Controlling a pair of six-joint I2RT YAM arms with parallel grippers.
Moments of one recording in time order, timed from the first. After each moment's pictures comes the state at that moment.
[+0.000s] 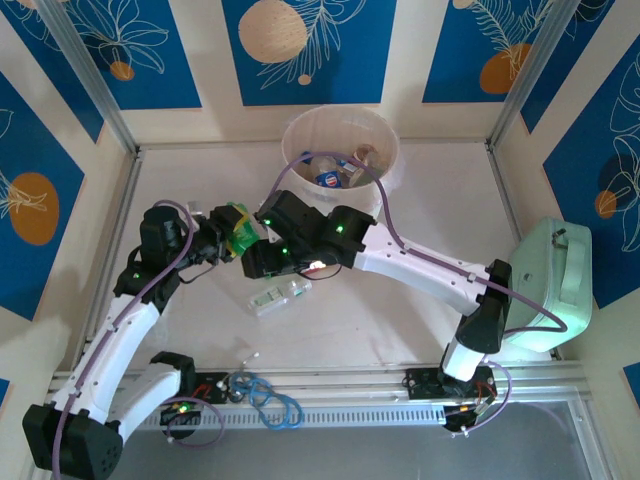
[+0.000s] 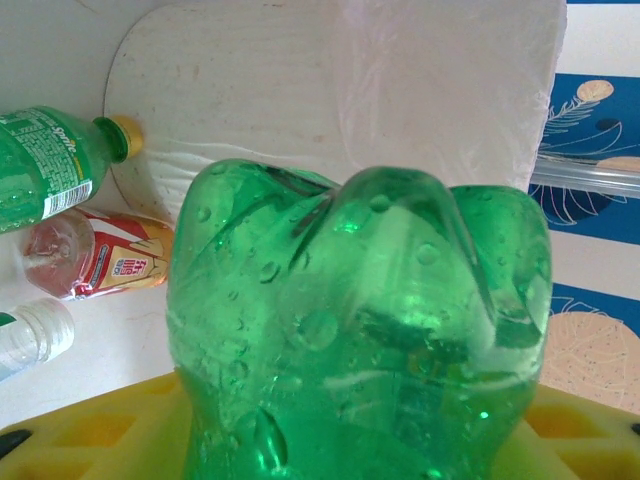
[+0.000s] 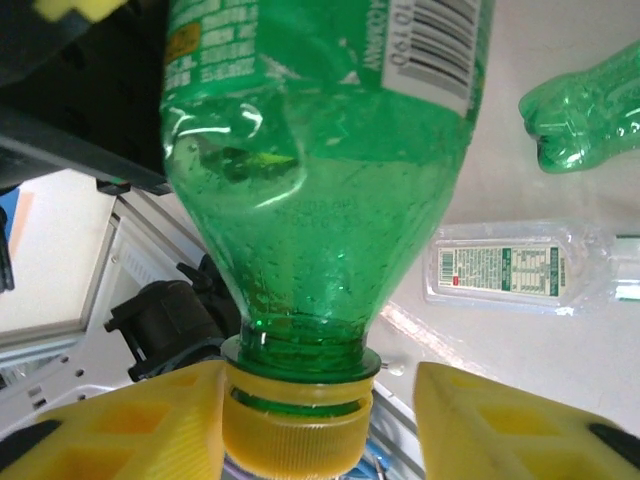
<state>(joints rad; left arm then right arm) -0.21 0.88 0.77 -0.29 0.56 -1.39 1.10 1.69 1.75 -0.92 -0.15 0.78</state>
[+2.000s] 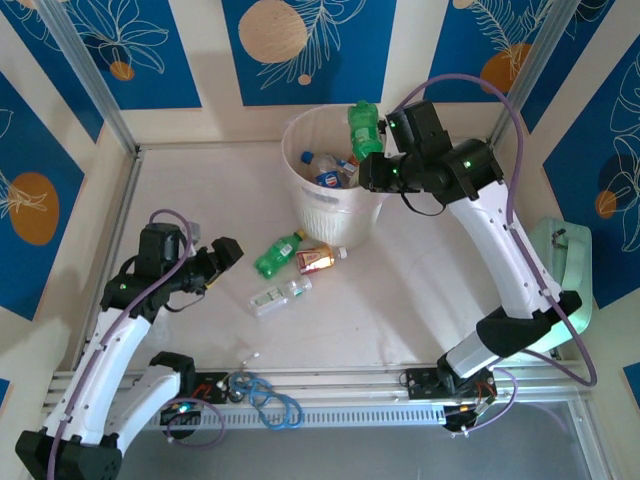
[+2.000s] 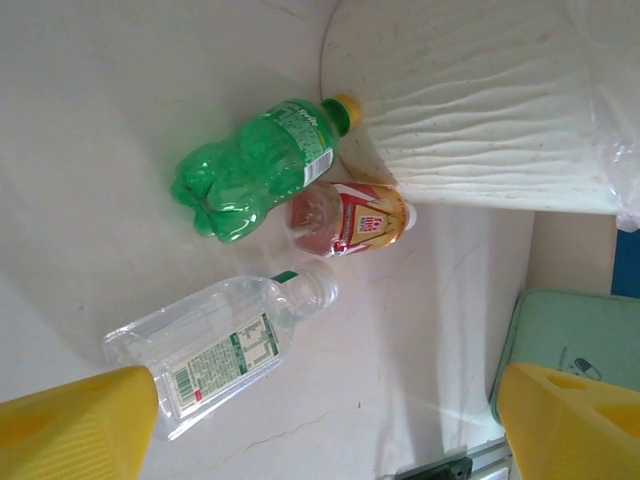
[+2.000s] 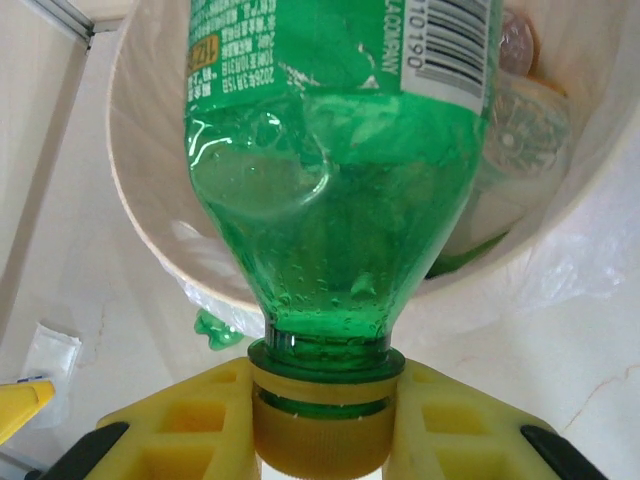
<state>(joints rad) -0.22 0.79 0.82 -0.80 0.40 -0.84 0.56 1.55 2.06 -1.31 0.01 0.47</state>
